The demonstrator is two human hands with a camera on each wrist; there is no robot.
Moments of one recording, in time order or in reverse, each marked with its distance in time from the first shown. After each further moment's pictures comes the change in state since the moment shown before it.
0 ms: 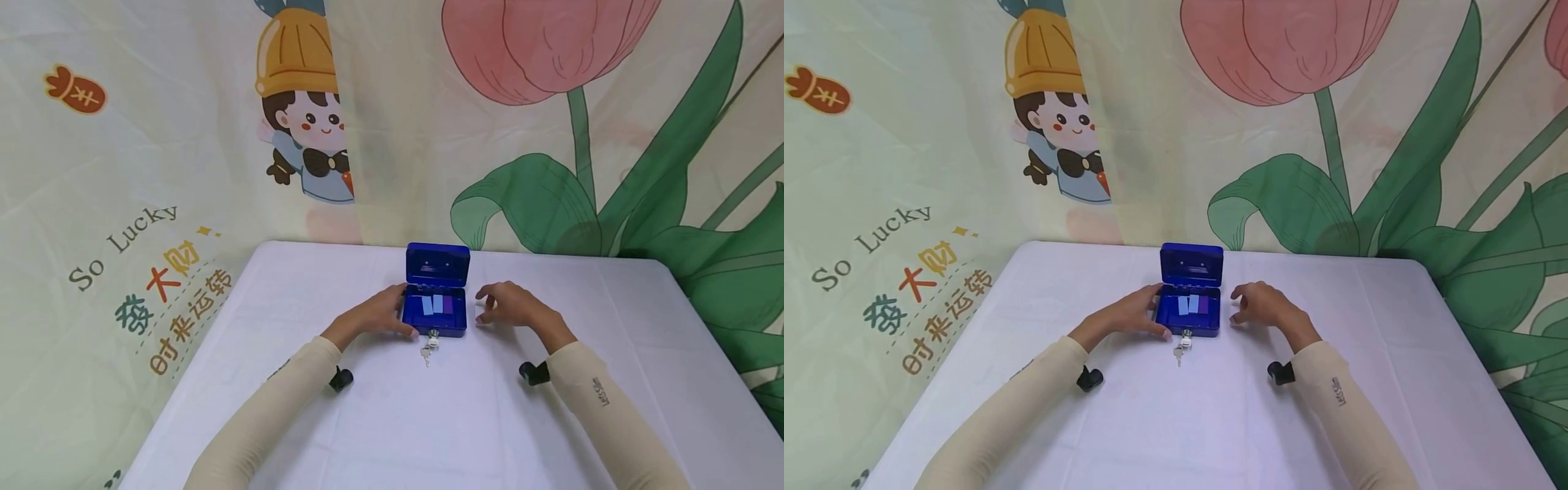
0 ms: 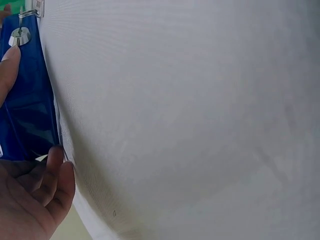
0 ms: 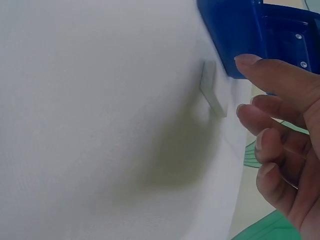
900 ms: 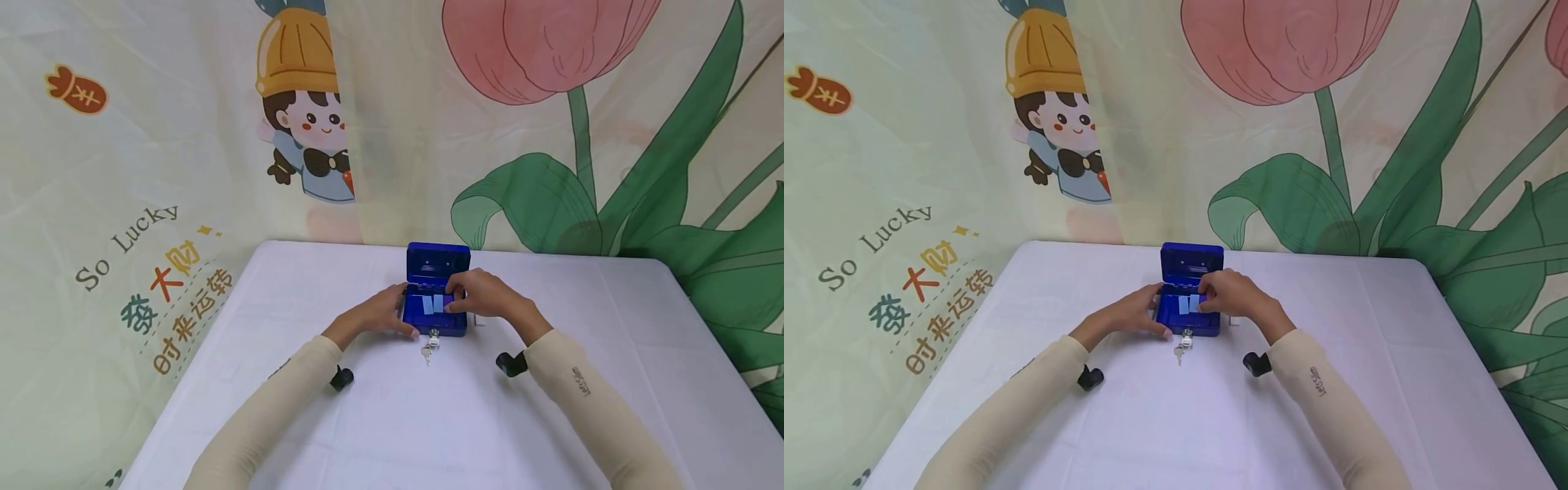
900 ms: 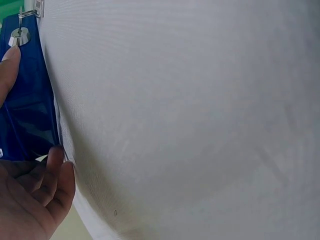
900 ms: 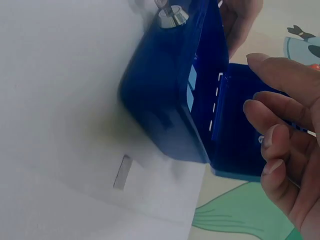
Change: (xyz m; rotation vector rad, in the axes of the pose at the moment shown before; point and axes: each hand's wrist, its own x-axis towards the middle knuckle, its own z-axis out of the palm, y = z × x) left_hand 0.000 -0.001 -0.001 -0.044 -0.022 0.014; right_hand 0.004 -0.065 -0.011 0.002 0.040 -0.161
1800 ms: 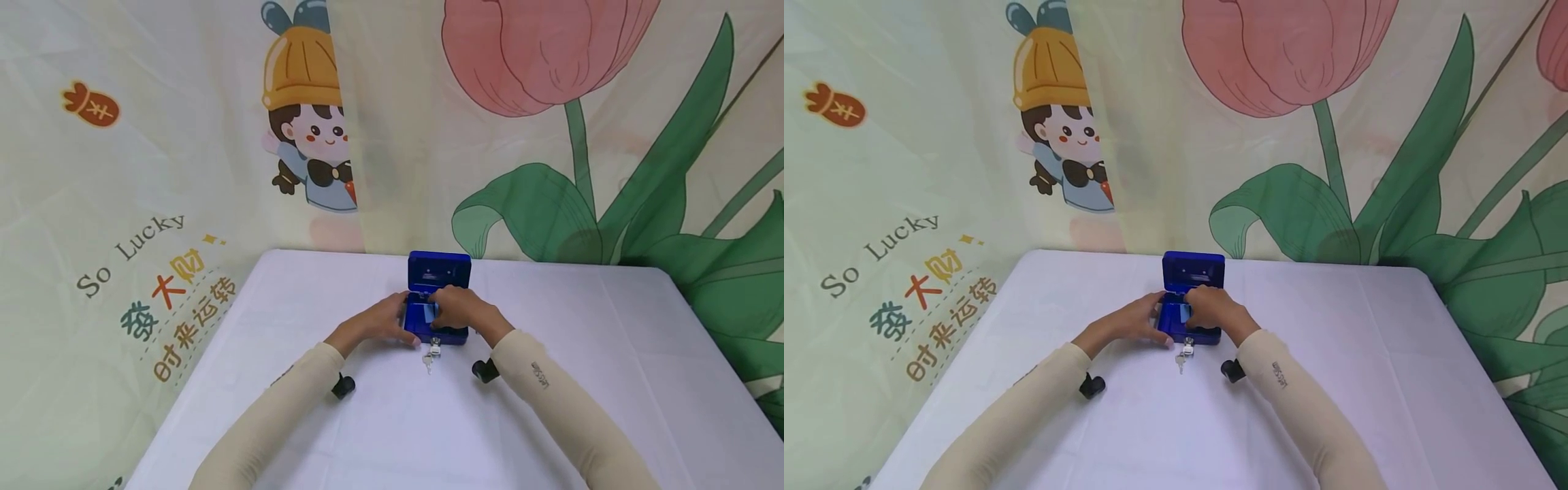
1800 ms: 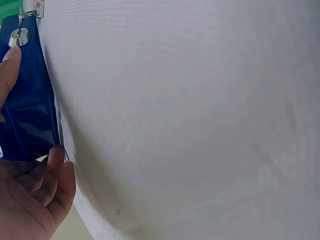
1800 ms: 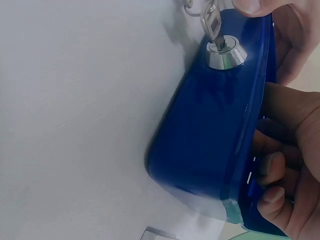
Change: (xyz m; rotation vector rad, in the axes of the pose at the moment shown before) left_hand -0.002 0.000 0.000 0.030 -0.003 0.006; right_hand 0.041 -0.015 0.037 -0.190 -0.097 0.052
